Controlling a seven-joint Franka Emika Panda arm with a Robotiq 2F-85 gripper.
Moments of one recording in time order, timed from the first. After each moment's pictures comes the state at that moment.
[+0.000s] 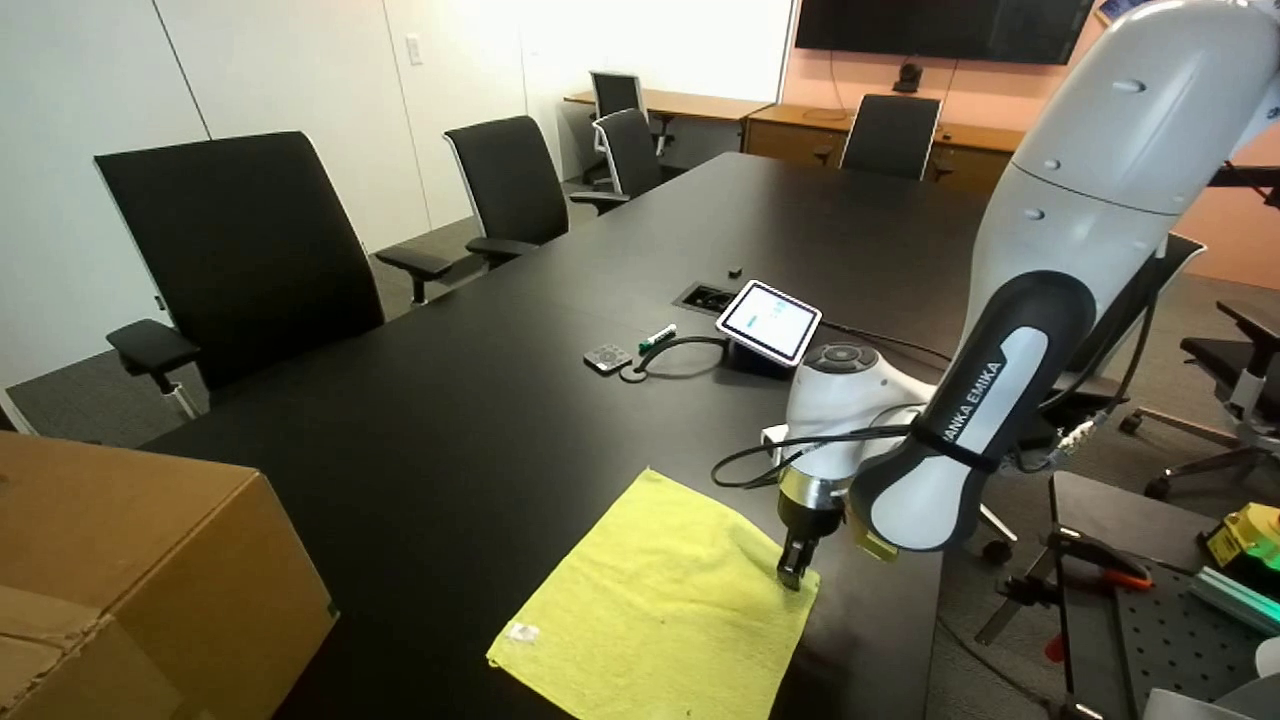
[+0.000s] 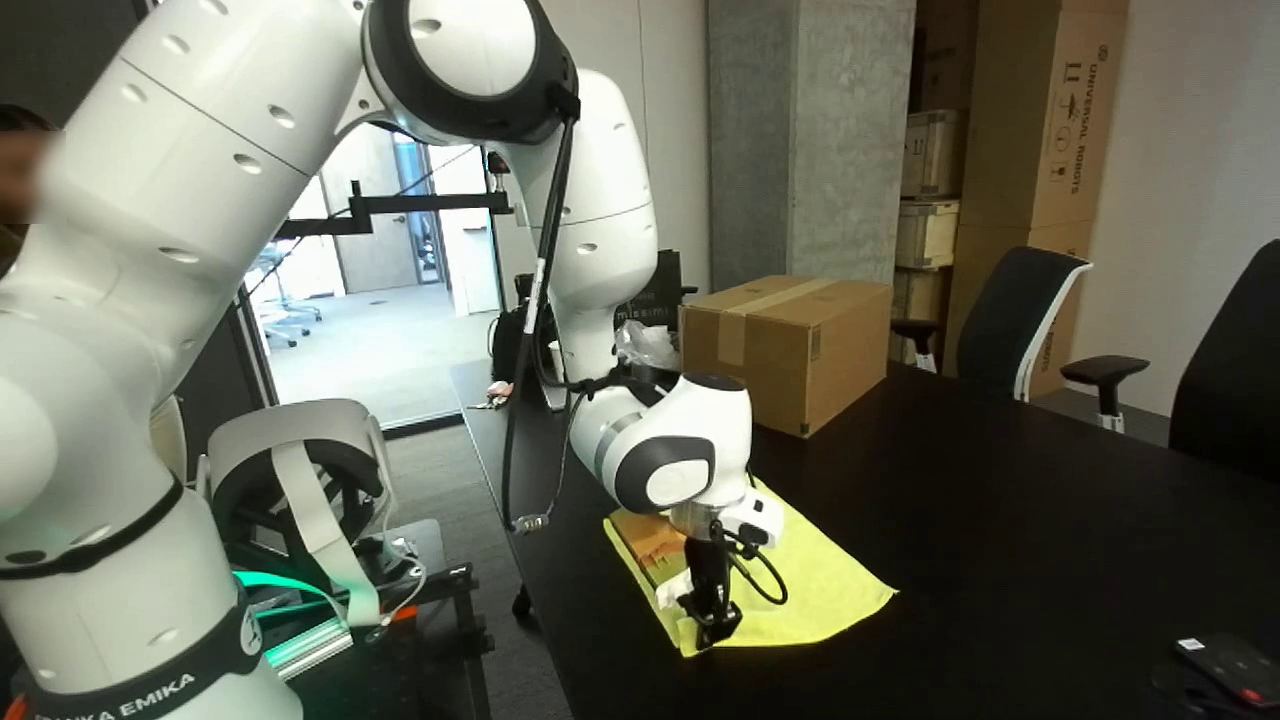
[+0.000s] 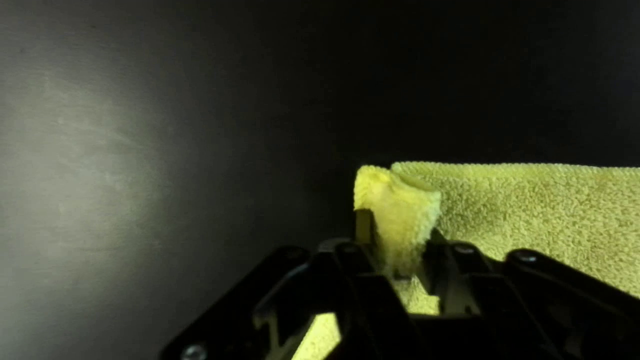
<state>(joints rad) 0.04 0.71 0.03 -2.27 -0.05 2.93 0.07</state>
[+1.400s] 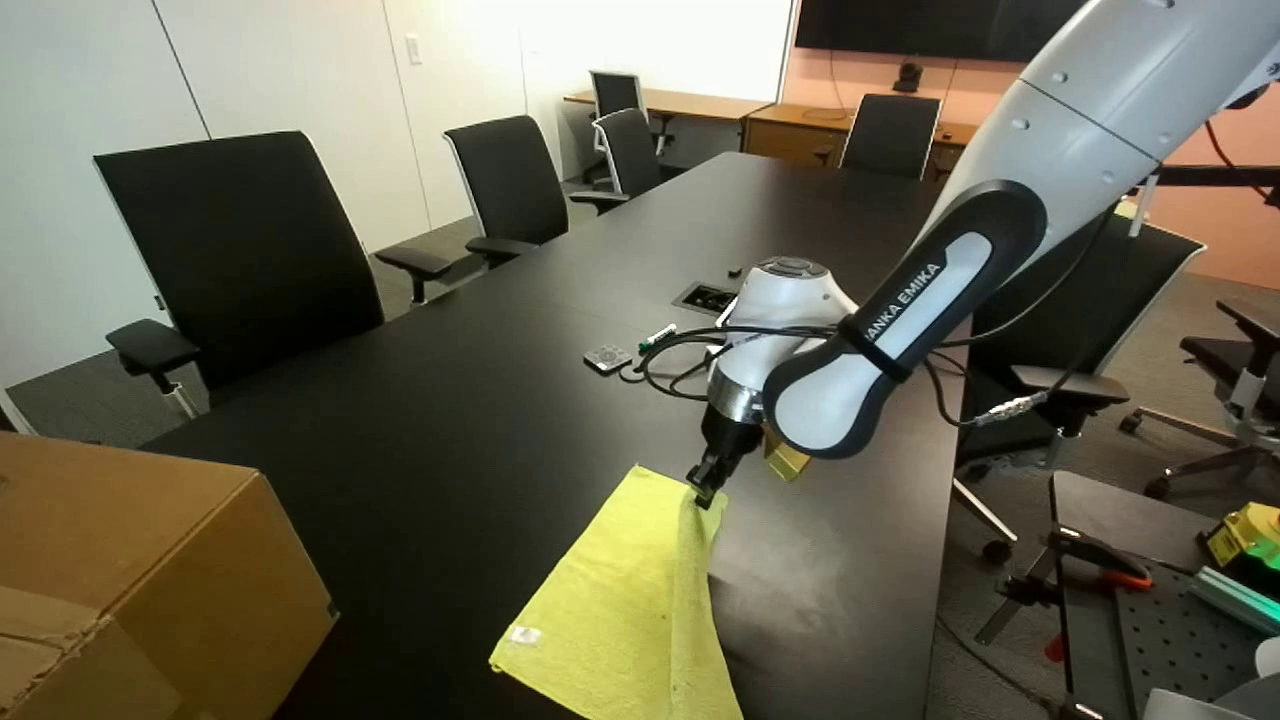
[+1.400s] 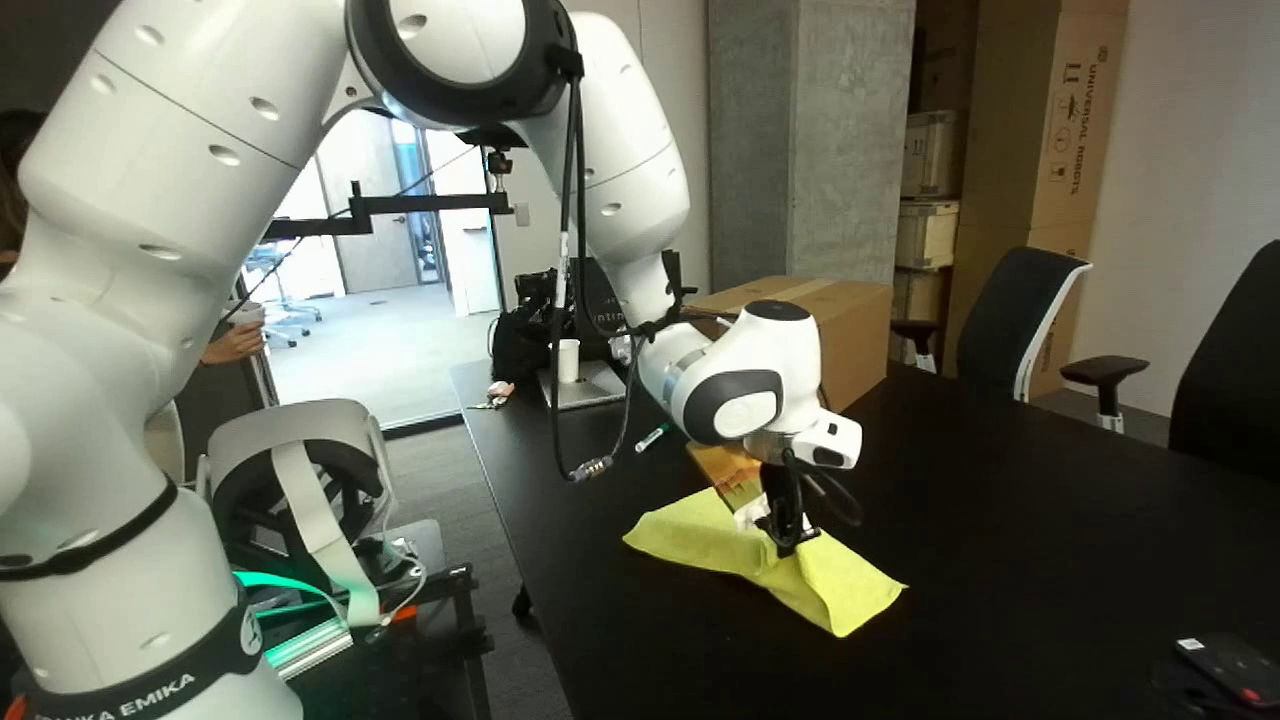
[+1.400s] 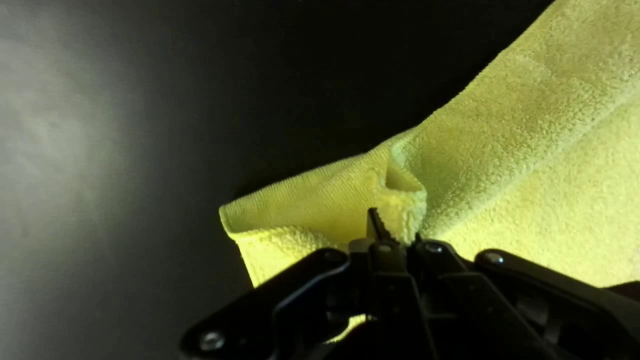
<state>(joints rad) -0.03 0.69 0.10 -2.03 0.06 2.87 0.06</state>
